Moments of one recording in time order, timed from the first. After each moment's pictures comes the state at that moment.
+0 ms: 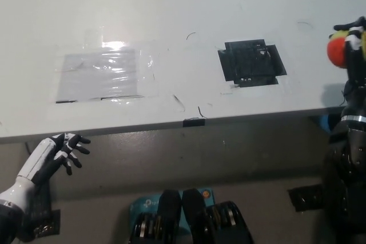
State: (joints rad) left_arm -0.19 0.42 0.01 0.17 0.03 -0.06 -0.23; right_arm -0.52 -0.07 -0.12 0.16 0.00 -0.15 -0.32
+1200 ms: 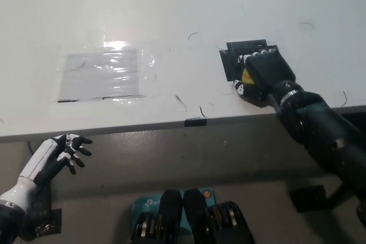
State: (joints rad) left_arm -0.19 0.42 0.00 0.15 0.04 -0.05 -0.23; right_arm -0.99 -0.24 0.82 1.16 -0.72 -0.11 -0.39
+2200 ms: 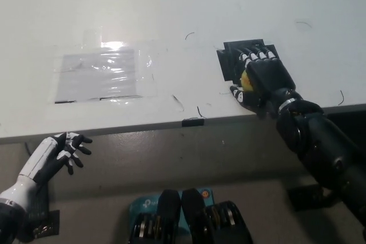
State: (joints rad) left_arm -0.20 0.42 0.00 0.16 0.03 -0.05 -0.23; right_arm -0.84 -0.25 0.61 0.81 -0.73 0.04 -0.17
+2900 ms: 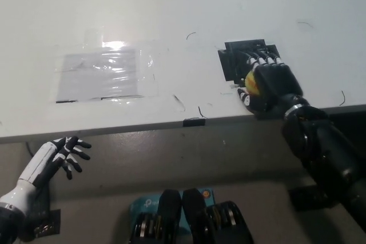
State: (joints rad) left_arm -0.18 0.42 0.00 0.17 0.04 -0.06 -0.23; right_arm -0.75 -0.29 0.52 0.61 -0.73 0.11 -0.10
